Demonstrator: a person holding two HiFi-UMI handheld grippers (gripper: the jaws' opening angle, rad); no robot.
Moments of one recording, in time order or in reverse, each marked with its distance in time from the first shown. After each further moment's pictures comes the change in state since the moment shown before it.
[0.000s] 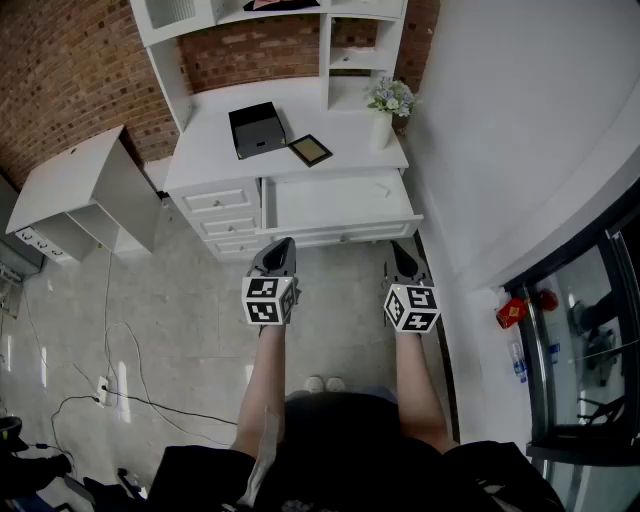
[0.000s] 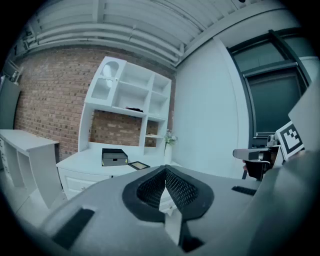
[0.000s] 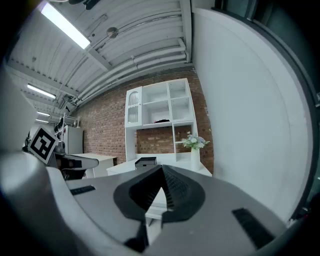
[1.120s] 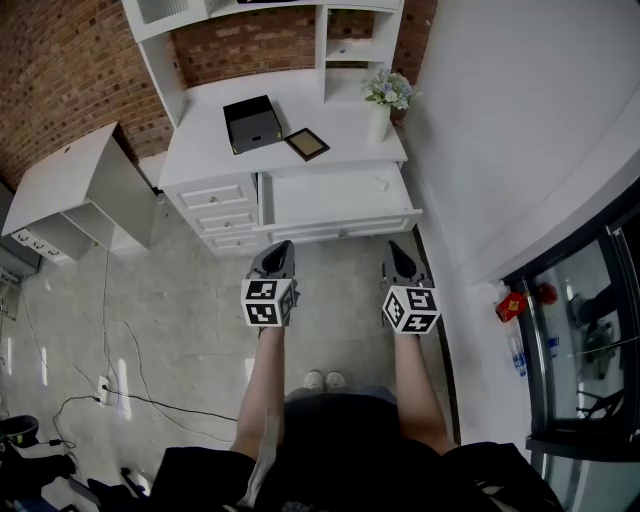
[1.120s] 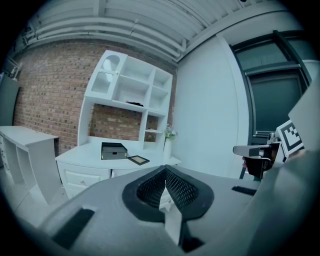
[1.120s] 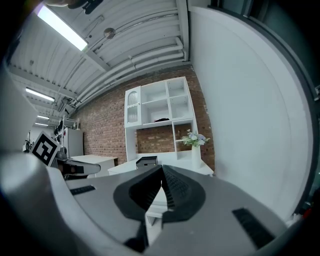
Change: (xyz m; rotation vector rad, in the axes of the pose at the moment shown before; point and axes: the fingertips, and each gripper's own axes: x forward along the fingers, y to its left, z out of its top) left arm 0.006 0.005 -0.024 -0.023 0.052 -0.005; right arm 0.004 0.002 -0.010 0.031 0.008 0.007
